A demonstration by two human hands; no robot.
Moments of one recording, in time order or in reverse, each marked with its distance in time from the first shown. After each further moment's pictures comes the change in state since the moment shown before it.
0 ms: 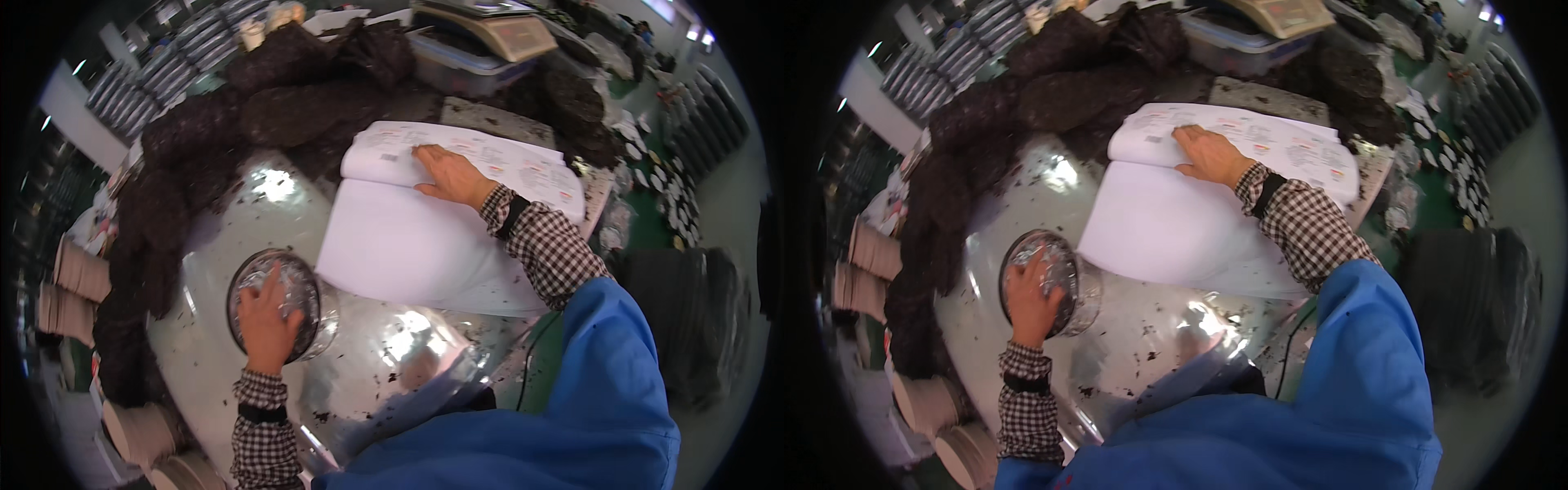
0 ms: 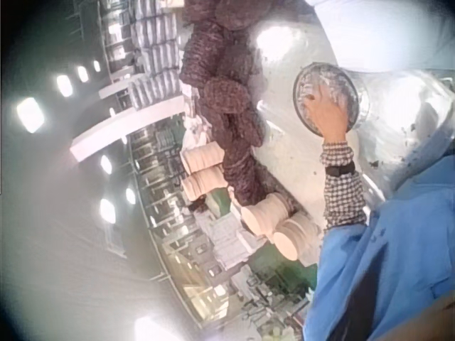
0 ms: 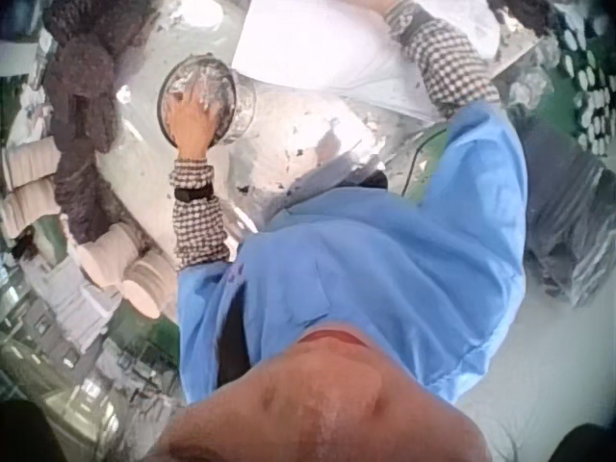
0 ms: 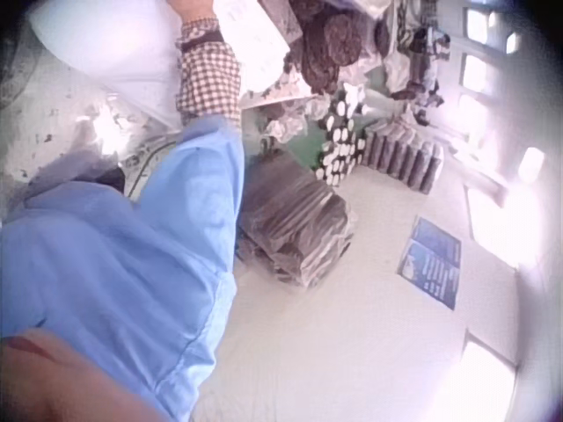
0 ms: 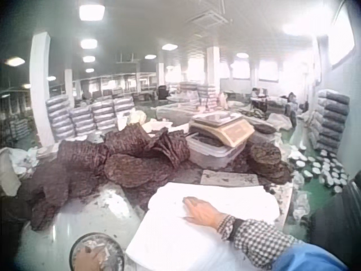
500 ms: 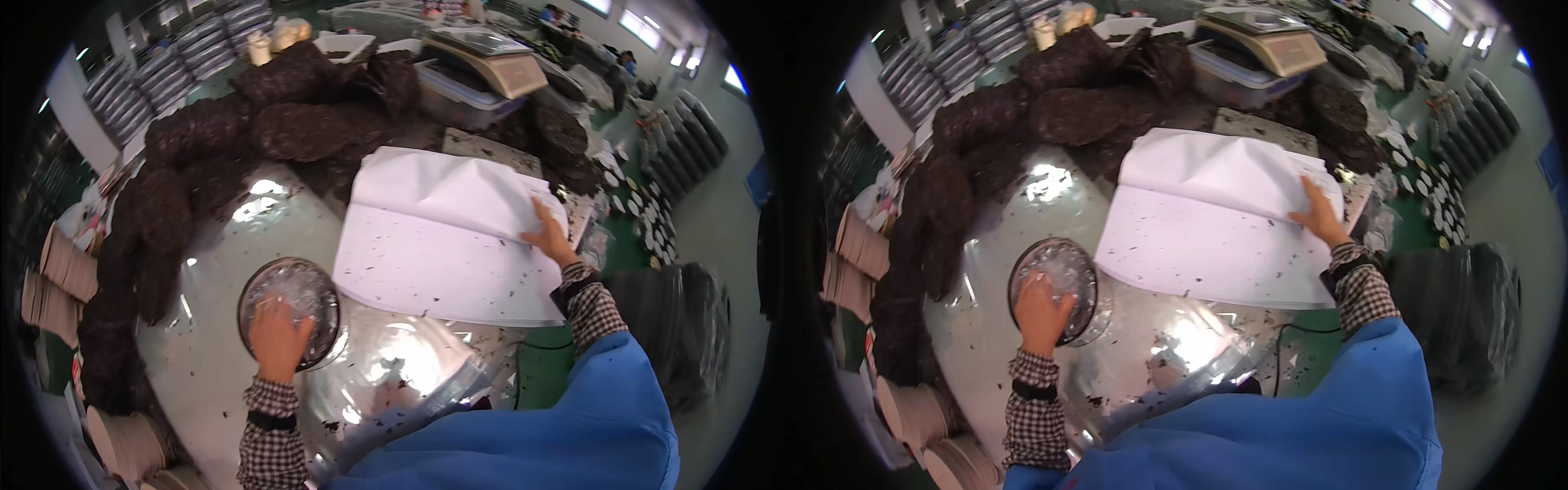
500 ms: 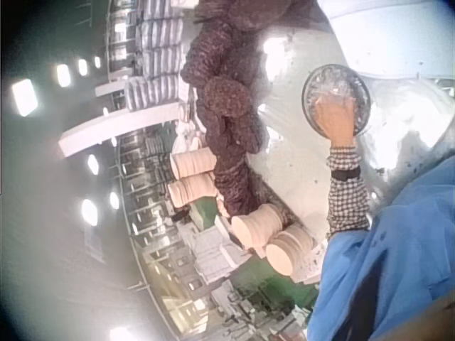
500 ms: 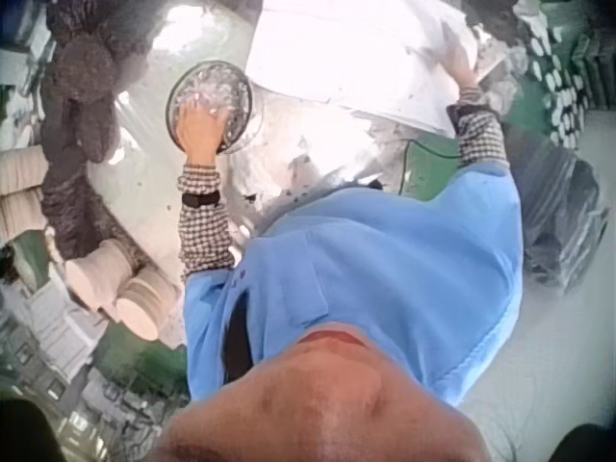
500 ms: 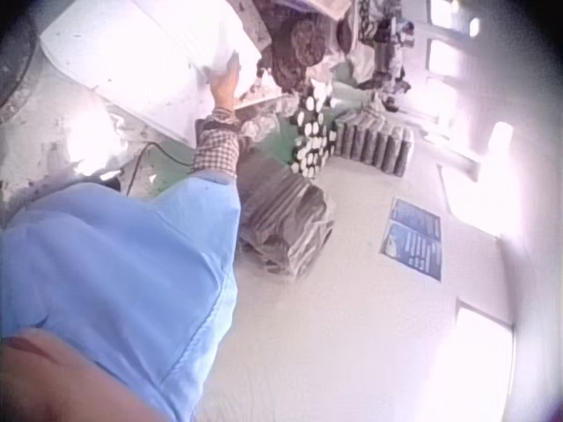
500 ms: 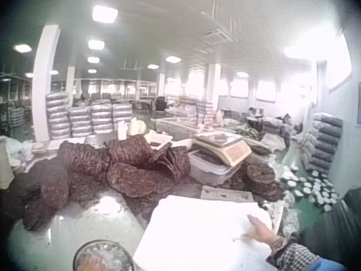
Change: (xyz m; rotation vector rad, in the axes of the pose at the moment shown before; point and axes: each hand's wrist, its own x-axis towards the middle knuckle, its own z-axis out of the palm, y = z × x) left_hand -0.015 -0.019 0.020 -0.072 0.028 -0.145; right_hand -0.201 0.068 -0.054 0.231 -0.016 0.621
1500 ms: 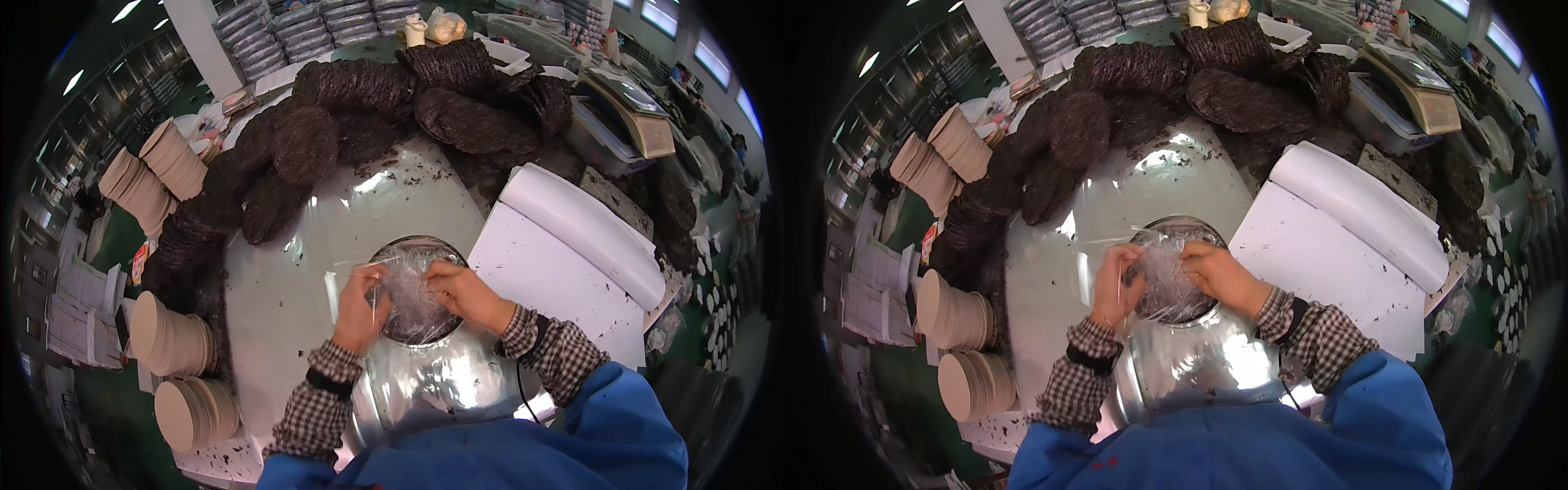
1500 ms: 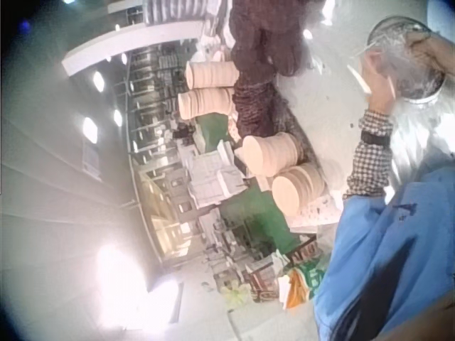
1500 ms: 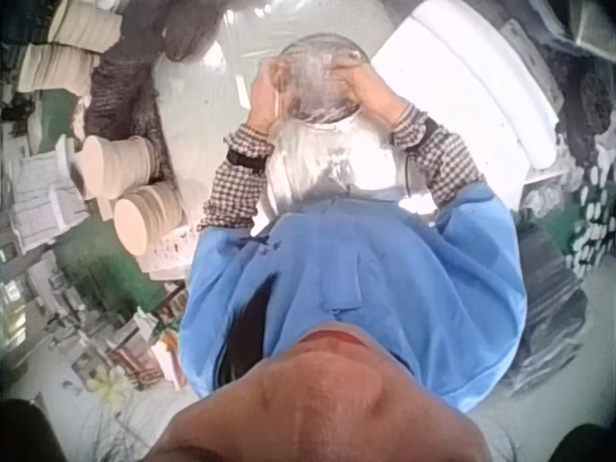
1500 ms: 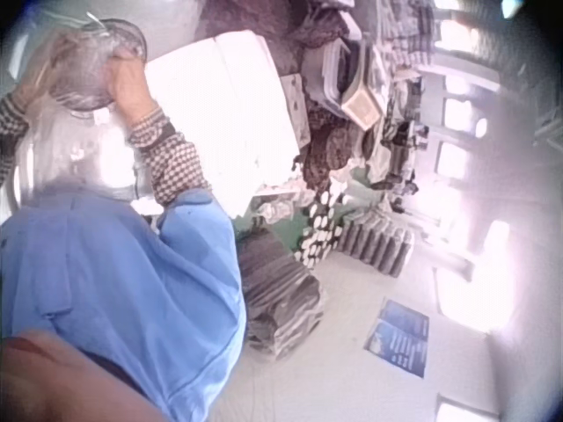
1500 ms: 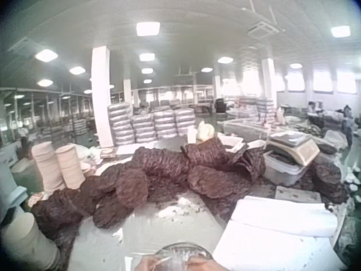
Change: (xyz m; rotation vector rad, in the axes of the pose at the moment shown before) left_hand -0.035 -0.031 -0.039 -0.946 0.202 -0.125; right_hand 0.005 -0.409 0.130 0.648 -0.542 -0.804
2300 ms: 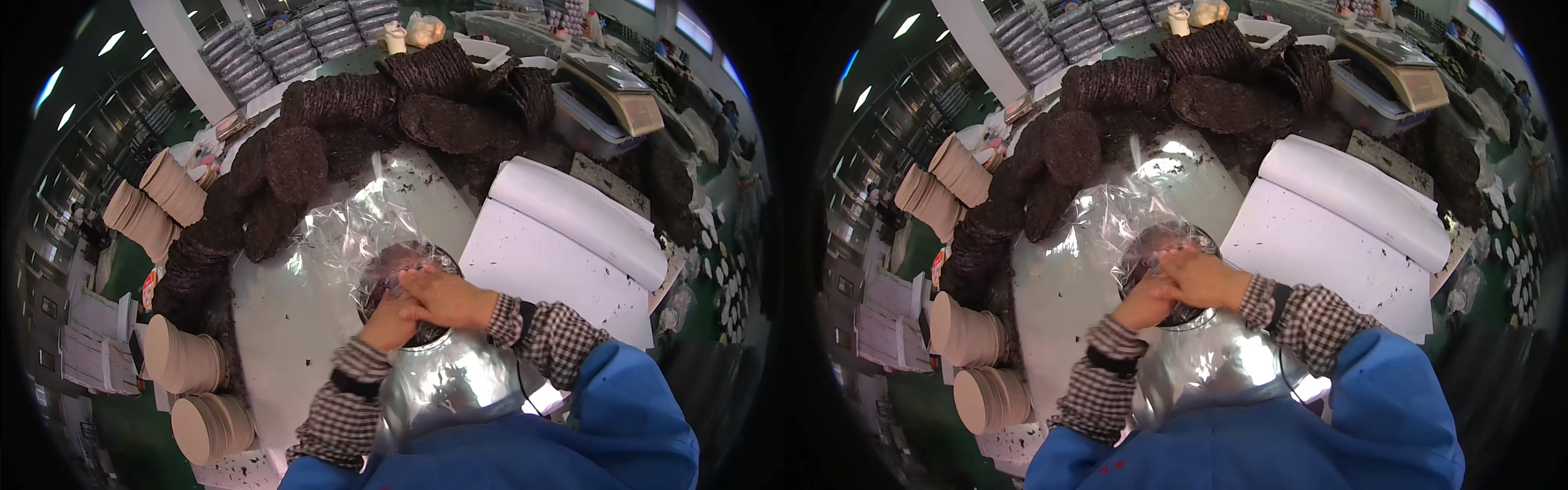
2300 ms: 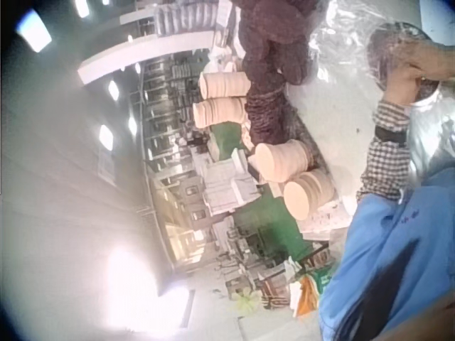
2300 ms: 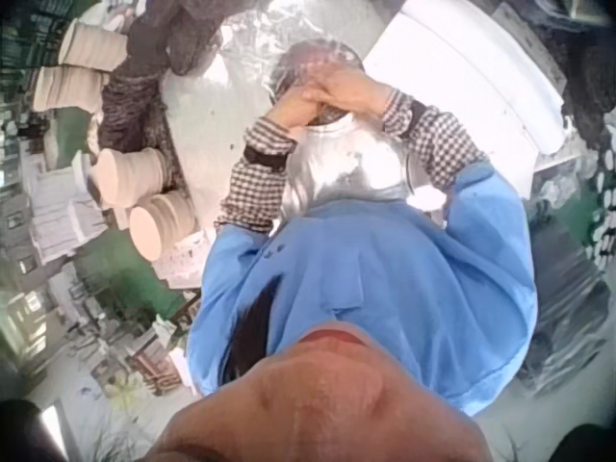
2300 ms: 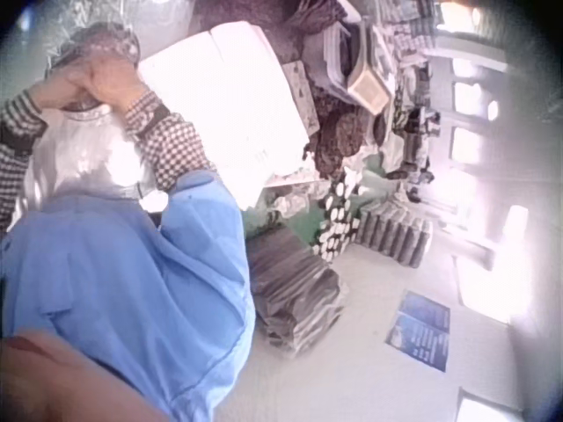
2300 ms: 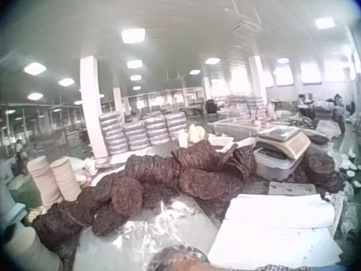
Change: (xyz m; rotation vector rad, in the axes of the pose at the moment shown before) left_hand -0.001 -0.021 0.026 0.646 -0.644 -0.068; right_hand 0.011 -0.029 0.010 -0.328 -0.359 0.038
